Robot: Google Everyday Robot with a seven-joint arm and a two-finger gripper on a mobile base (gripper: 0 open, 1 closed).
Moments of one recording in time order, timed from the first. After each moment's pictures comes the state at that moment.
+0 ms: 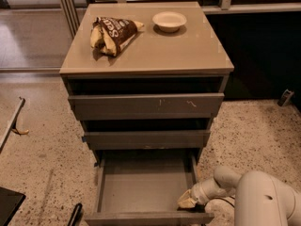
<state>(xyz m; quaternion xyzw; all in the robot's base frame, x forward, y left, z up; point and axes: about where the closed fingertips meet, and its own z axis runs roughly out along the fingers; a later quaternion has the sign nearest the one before) 0.475 -0.156 0.185 -0.46 0.78 0.40 0.15</state>
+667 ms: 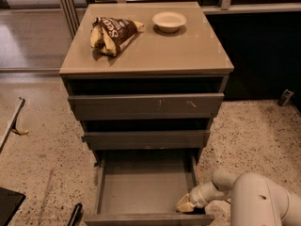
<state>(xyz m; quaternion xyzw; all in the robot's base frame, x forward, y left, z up) 0.459 -0.151 0.168 -0.46 0.78 0.42 0.13</state>
